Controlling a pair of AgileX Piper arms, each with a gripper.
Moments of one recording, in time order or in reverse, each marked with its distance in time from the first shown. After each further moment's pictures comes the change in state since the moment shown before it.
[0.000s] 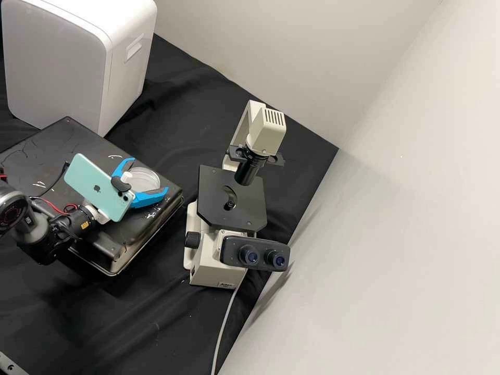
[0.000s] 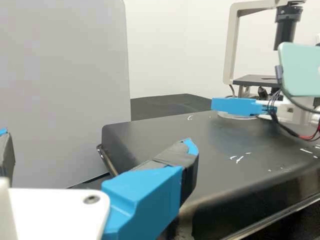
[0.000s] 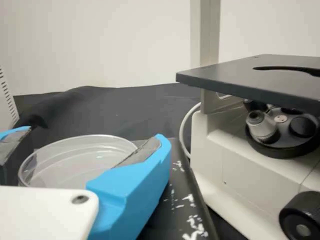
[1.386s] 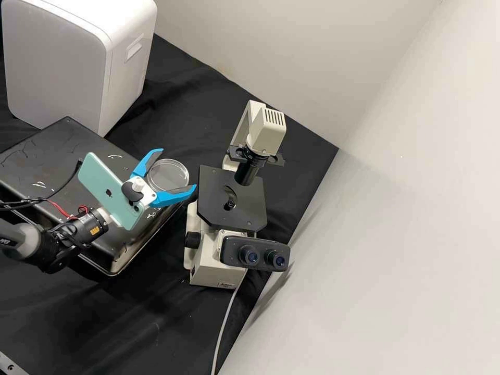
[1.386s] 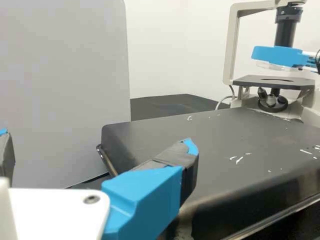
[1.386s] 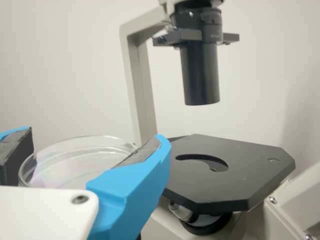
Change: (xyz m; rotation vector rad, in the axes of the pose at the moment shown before) left arm 0.000 0.000 0.000 -0.002 0.000 0.000; right arm -0.019 0.080 -0.012 0.045 0.065 0.223
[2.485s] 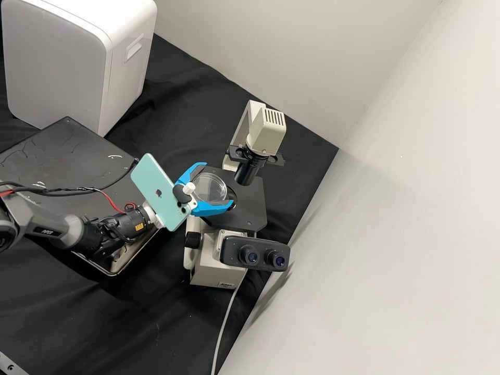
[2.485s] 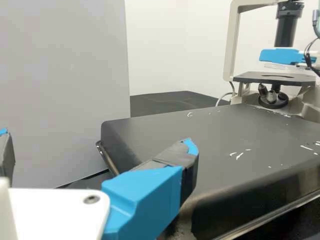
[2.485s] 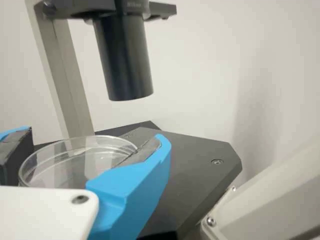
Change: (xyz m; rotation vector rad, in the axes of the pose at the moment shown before) left arm 0.001 -0.002 0.000 -0.003 0.003 -0.009; right arm 0.065 0.030 0.032 0.001 -0.156 0.047
